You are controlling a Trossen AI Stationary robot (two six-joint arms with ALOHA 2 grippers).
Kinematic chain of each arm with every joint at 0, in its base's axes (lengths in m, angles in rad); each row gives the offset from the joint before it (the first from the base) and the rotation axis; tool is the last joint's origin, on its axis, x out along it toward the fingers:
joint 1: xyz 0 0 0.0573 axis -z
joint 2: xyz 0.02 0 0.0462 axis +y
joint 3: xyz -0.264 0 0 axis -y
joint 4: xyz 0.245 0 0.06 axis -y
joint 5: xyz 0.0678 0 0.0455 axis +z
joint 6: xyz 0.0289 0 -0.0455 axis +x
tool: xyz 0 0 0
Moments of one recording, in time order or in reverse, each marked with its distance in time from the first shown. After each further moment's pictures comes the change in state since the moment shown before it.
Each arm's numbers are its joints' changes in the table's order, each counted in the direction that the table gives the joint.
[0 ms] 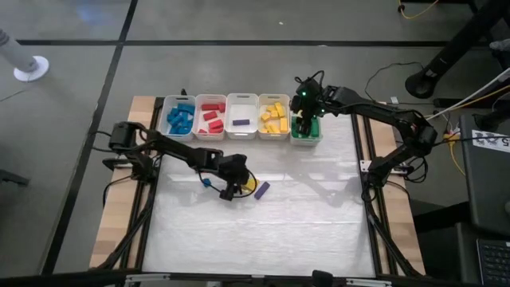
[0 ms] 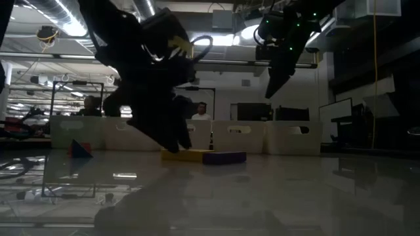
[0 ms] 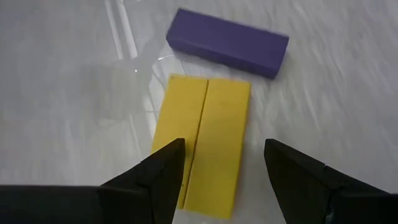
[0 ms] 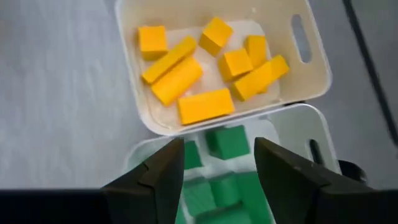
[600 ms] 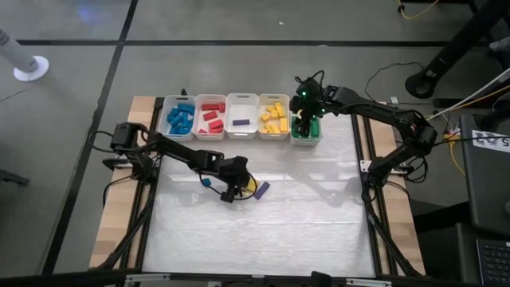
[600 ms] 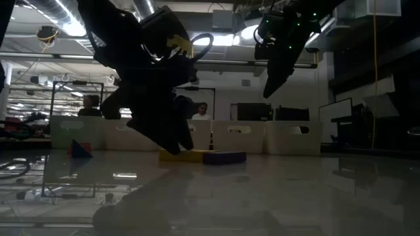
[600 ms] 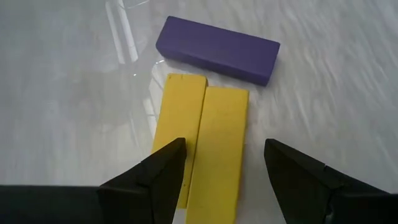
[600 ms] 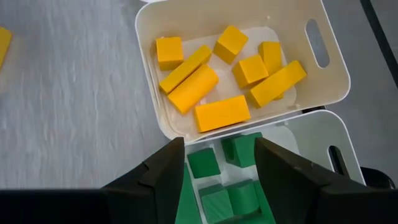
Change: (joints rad) left arm 0.022 0.029 0.002 0.008 0.017 -0.004; right arm 0.000 0.000 0.000 0.007 0.070 0.043
